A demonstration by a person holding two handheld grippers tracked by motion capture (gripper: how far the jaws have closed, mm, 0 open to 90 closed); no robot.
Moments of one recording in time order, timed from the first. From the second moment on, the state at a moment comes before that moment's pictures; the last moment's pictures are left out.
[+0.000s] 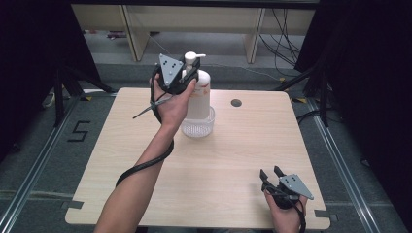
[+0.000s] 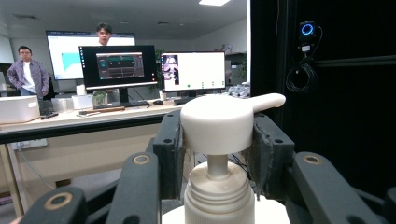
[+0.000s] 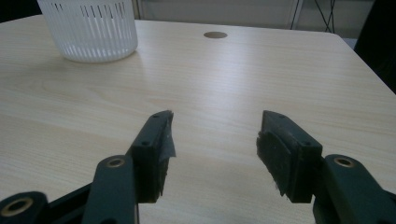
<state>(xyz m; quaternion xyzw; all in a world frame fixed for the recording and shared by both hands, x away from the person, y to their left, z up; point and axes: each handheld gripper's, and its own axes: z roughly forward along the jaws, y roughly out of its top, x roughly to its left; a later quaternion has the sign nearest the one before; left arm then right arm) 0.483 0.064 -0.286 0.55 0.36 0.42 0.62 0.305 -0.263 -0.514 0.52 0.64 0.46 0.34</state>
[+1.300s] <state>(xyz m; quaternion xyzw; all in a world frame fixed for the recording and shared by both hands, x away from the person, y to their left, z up) 0.506 0.056 -0.310 0.57 0.36 0.41 0.61 0.307 -0.266 -0.514 0.50 0.65 0.45 0.35</state>
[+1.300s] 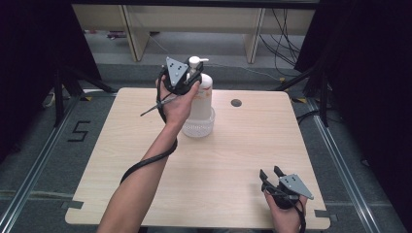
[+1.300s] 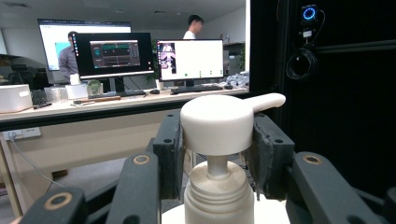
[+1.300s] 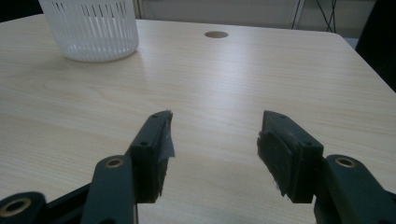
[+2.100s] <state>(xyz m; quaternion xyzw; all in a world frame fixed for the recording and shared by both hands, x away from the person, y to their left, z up) 0.513 0.052 -0.332 0.58 0.37 0.40 0.60 0.307 -0.266 -0.514 0.50 0.65 0.45 0.35</state>
